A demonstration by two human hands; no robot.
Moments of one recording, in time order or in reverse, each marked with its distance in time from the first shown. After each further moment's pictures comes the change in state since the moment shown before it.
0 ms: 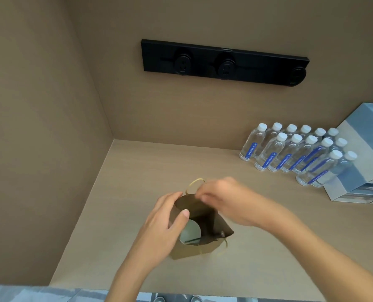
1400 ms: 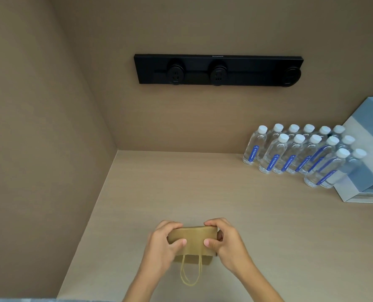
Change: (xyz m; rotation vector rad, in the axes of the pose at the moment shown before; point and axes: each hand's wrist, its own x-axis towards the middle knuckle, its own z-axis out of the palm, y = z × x) left_hand 0.015 -0.060 0.047 -0.055 0.115 -0.180; right_hand -0.006 0.072 0.140 0.795 0.385 0.321
